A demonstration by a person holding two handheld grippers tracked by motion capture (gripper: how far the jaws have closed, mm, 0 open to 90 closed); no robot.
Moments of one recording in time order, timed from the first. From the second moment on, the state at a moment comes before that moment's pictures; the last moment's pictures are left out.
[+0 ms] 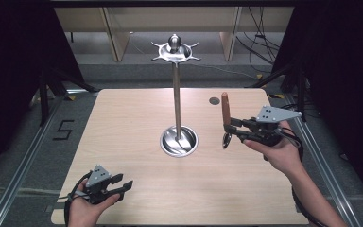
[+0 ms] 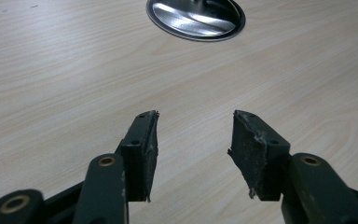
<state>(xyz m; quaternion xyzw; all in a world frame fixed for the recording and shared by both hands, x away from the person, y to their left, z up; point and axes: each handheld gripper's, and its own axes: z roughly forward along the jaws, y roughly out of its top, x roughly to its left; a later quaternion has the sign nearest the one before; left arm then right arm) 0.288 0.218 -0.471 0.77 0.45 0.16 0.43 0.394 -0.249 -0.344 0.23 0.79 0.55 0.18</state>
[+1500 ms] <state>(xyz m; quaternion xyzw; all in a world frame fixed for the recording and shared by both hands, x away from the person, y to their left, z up) 0.287 0.218 -0.470 0.77 0.45 0.16 0.43 0.415 -0.234 -0.311 0.22 0.79 0.54 0.18</state>
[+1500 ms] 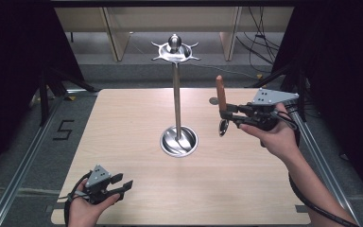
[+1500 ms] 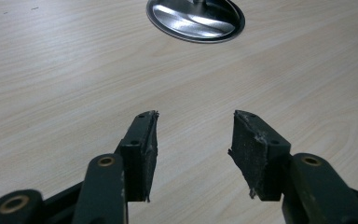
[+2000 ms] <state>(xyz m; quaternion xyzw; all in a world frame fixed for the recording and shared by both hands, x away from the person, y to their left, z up) 0.287 0.218 -0.470 0.76 0.45 0.16 0.43 0.422 -0.229 -0.299 0.21 0.79 0.55 0.19</state>
